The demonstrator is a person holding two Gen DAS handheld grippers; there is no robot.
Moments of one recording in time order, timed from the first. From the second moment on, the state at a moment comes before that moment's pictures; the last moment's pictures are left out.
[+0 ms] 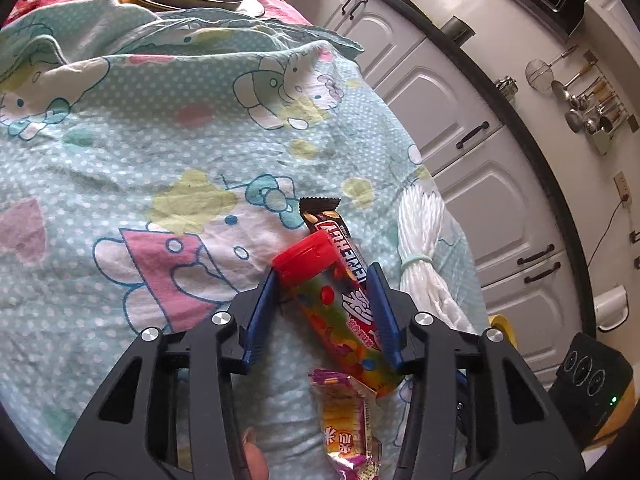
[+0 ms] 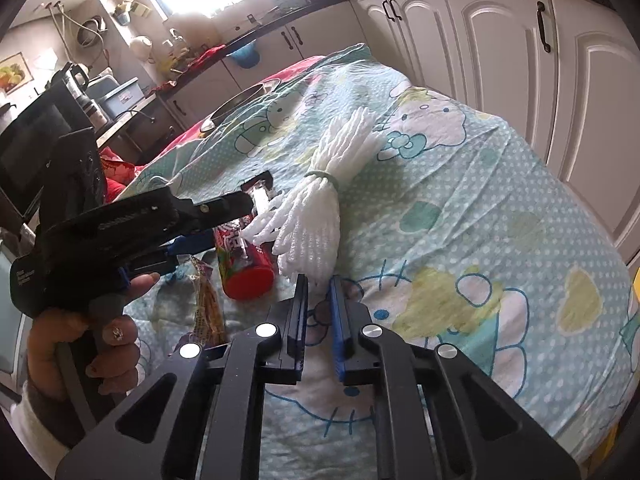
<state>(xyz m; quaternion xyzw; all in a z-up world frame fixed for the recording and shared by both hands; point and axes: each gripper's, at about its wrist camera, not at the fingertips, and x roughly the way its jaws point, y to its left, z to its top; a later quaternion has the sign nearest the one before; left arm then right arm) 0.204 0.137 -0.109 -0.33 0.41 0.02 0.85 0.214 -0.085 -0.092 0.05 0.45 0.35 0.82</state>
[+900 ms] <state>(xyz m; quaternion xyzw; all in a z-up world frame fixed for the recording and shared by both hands) 0.179 0.104 -0.042 -0.28 0.34 -0.04 0.89 0.176 -0.138 -0.055 0.02 0.40 0.35 0.85</state>
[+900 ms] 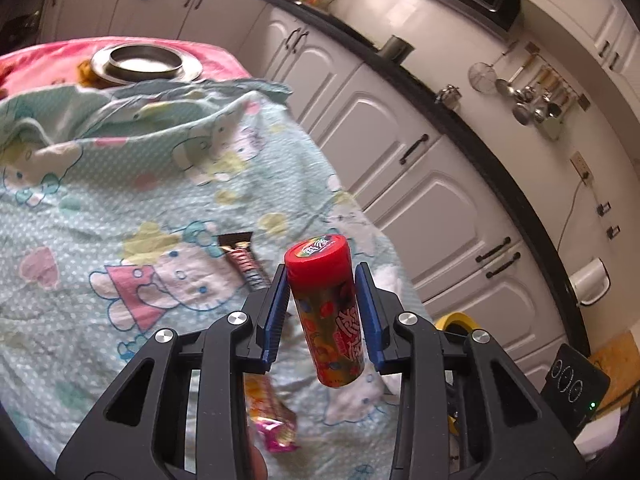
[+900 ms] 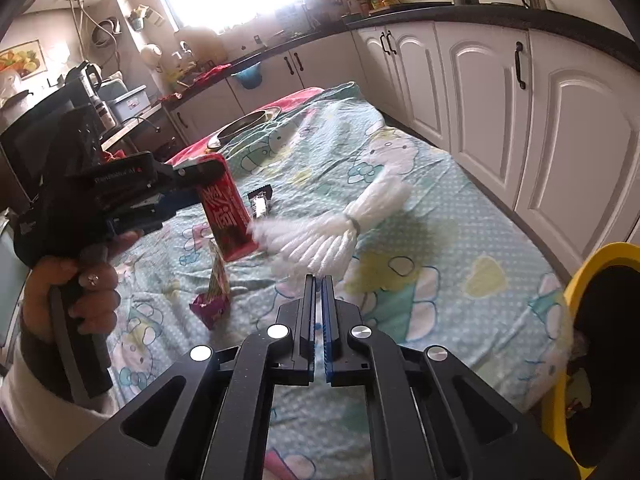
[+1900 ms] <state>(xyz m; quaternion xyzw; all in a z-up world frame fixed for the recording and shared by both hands) 0.186 -0.012 -0.013 -0.19 0.35 -0.12 0.91 0.159 -0.251 -0.017 0.06 0.35 0.29 0.89</state>
